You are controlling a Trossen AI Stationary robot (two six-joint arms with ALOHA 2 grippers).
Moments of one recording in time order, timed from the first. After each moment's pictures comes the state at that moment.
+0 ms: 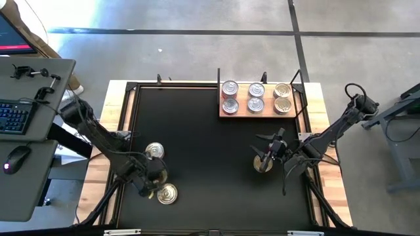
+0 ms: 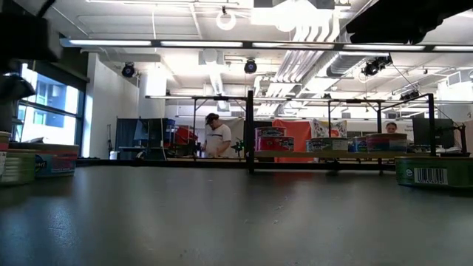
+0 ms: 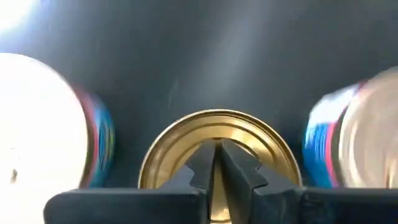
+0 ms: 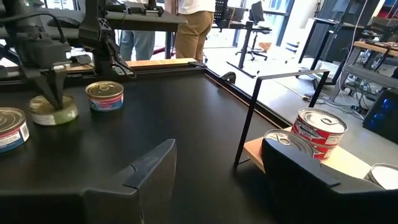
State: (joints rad) left arm -0.79 1.39 0.68 -0.66 -0.42 -1.16; right arm 0.67 1.08 0.57 0.00 1.17 0.36
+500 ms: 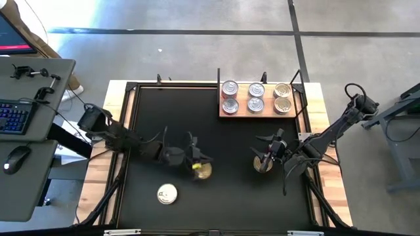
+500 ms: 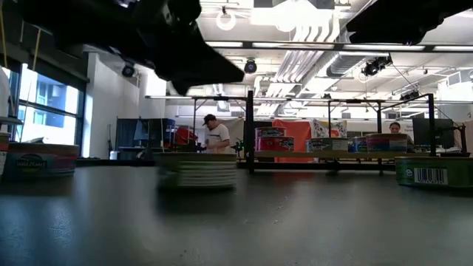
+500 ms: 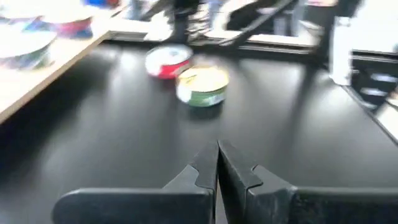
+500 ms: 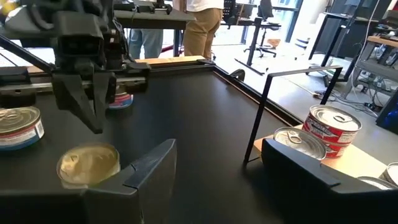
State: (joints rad) left arm -0.33 1.67 0.69 0.66 -0.35 -0.18; right arm 0.67 1.08 0.57 0.01 1.13 0.37
